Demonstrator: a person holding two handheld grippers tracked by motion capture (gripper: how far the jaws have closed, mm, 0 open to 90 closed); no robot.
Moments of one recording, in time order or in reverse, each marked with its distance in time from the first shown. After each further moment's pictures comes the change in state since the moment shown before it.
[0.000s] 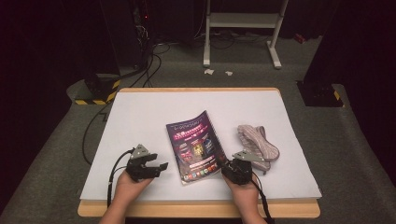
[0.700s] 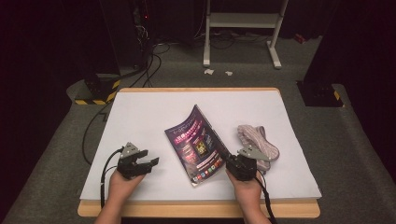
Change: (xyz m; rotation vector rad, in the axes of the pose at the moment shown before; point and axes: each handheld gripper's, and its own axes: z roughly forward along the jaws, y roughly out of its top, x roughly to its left) left arm 0.017 -0.005 -0.011 -0.058 0.070 -0.026; right arm 0.004 0.020 -0.017 -0.104 -0.010 -0.028
